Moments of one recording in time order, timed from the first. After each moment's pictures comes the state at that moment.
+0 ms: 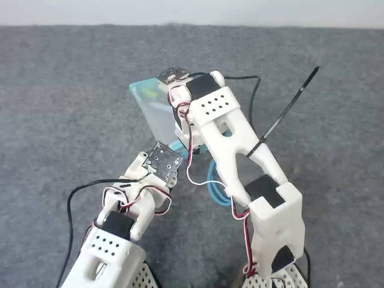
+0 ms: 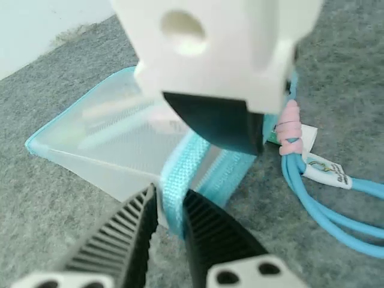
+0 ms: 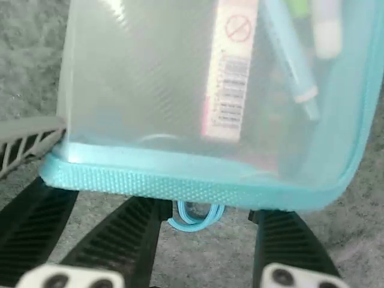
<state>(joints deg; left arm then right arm) 16.0 -72.8 91.2 28.6 -11.6 -33.2 24.8 -28.2 100.7 6.4</state>
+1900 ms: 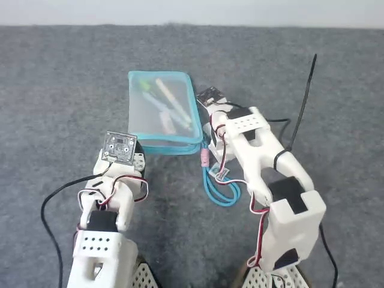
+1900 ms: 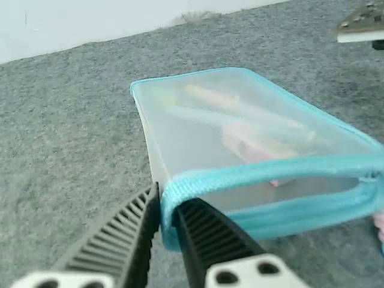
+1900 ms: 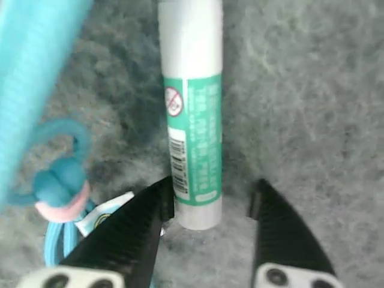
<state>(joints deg) -3.3 -72.8 91.4 23.7 -5.0 -21.3 17.5 14.4 60.0 13.9</state>
